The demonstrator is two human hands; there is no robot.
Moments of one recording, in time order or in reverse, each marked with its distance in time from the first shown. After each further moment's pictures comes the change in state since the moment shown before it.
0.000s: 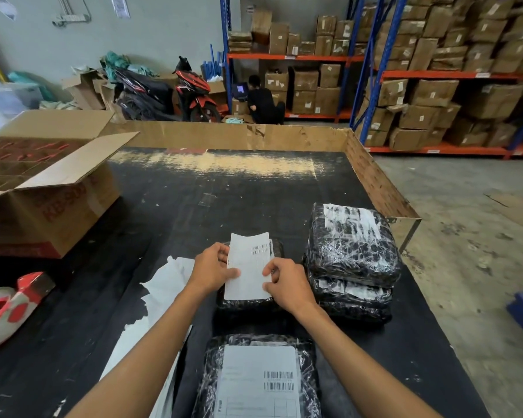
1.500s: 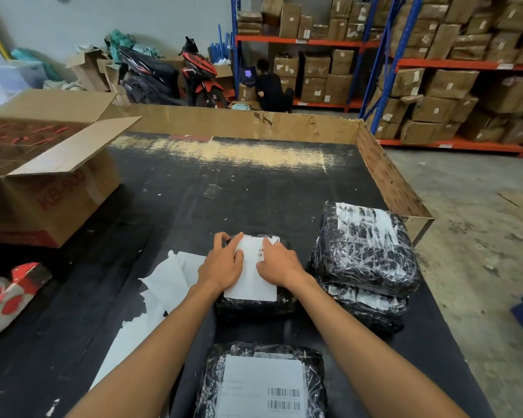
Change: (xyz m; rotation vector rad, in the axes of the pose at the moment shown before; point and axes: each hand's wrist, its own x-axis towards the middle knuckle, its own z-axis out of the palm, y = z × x) left_hand 0.037 -0.026 0.027 0.388 -0.021 0.086; right_hand 0.064 -0.023 0.011 -0.381 -0.278 0.057
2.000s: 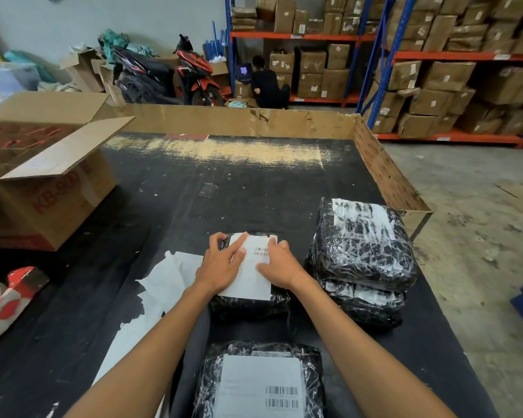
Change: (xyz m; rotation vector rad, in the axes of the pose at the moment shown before) left_hand 0.003 -0.010 0.006 -0.037 -0.030 0.058; right_hand -0.007 0.013 0.003 0.230 -0.026 0.000
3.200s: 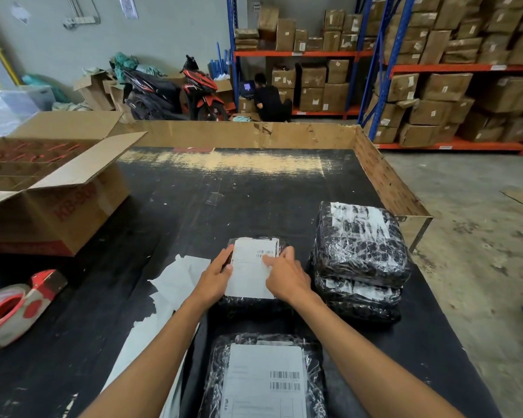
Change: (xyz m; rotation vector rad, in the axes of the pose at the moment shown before) left_hand -0.040 -0.007 -0.011 -0.499 -0.062 -0.106; right_hand -0.028 0.005 0.015 -0.164 0.148 -0.046
